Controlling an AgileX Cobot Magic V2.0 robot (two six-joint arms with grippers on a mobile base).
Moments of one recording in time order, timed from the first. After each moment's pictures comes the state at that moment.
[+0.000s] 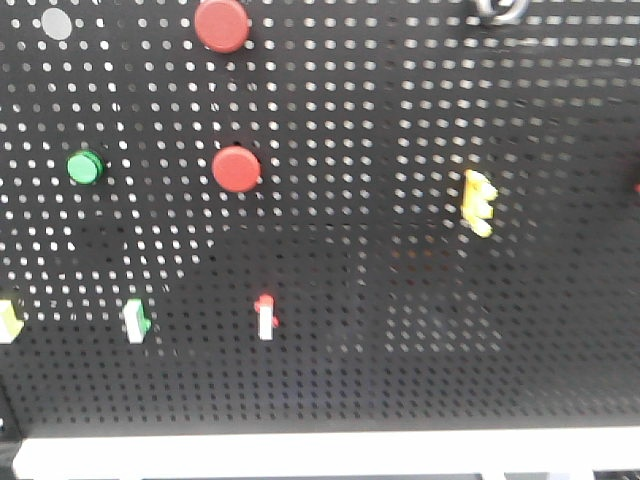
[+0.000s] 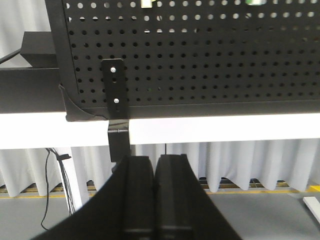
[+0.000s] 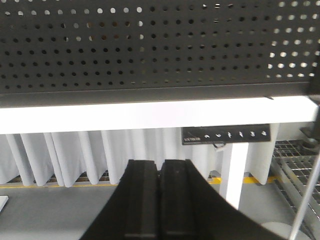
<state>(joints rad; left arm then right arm) -0.02 -0.02 0.03 0.00 0.18 0.00 -0.02 -0.01 0.03 0.03 0.23 -0.02</state>
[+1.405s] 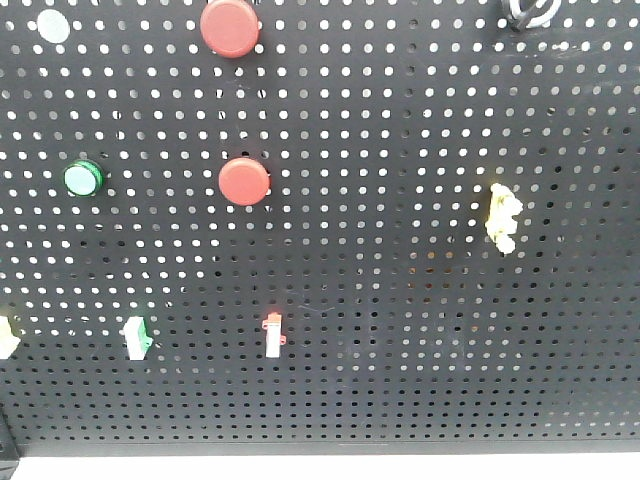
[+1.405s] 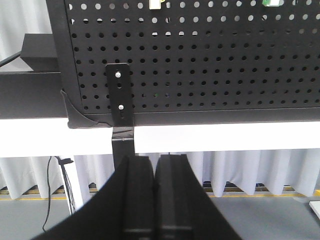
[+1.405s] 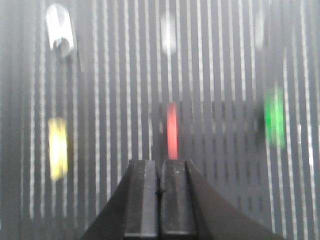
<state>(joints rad) -0.02 -0.02 0.03 0.00 0.18 0.00 -0.02 0.15 -0.47 0.03 -0.02 -0.03</state>
